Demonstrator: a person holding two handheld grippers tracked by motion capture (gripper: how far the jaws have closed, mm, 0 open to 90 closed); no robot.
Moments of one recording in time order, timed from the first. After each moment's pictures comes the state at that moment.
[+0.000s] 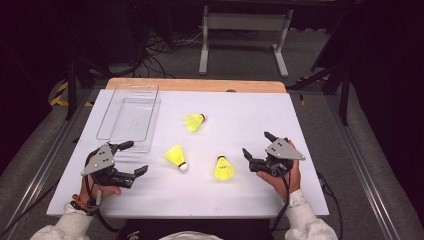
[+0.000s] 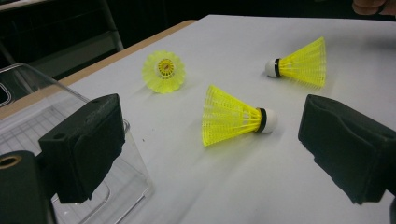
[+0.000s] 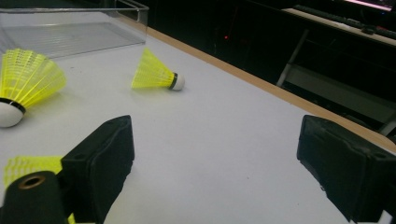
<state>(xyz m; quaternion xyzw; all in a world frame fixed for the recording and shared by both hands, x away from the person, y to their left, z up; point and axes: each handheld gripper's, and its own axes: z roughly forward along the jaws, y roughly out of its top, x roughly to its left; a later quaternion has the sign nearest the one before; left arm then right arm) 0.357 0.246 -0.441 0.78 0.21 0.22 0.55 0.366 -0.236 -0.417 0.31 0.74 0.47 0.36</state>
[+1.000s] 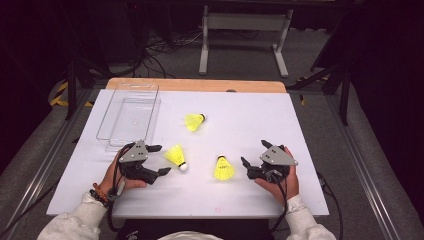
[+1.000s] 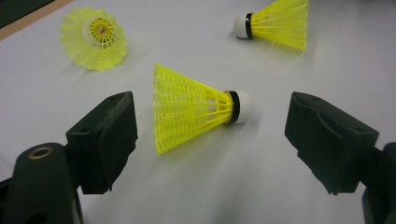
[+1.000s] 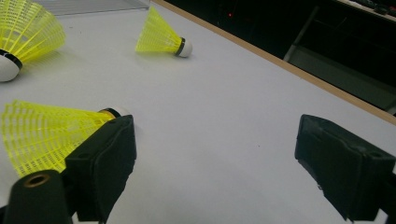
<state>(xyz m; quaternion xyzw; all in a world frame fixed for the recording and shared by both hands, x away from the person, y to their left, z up) 0.389 0.187 -0.449 0.85 0.17 0.14 0.47 0.360 -0.233 -0.439 0.31 0.77 0.43 0.35</state>
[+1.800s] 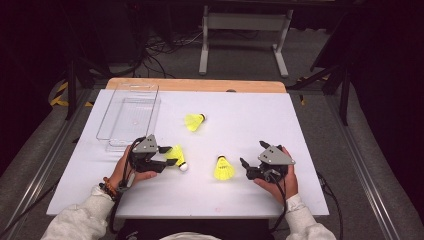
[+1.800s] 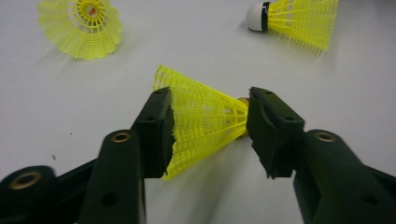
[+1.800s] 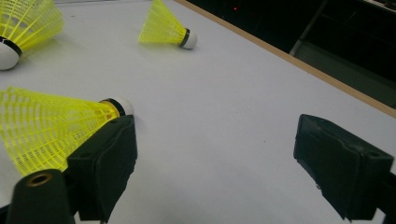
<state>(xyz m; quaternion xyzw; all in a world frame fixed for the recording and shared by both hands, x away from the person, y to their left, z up) 0.410 0.170 -0.453 0.86 0.19 0.11 0.45 0.364 -0.232 -0.444 0.31 0.78 0.42 0.35</state>
